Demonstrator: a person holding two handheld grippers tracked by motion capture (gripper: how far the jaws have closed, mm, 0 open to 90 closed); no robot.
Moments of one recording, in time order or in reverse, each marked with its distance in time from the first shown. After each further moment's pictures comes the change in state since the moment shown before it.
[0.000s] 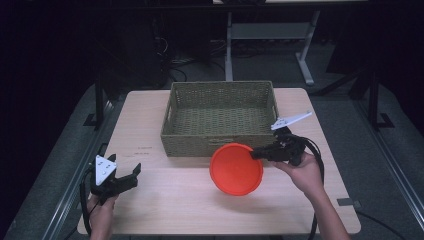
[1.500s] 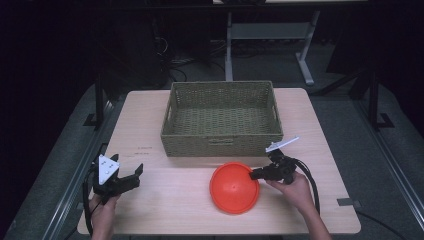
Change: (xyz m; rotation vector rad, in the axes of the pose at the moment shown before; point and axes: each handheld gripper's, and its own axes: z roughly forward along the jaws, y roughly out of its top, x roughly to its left) left arm -0.003 0.000 0.004 0.007 -0.015 0.017; right arm -0.037 -0.072 0.062 0.094 0.047 0.121
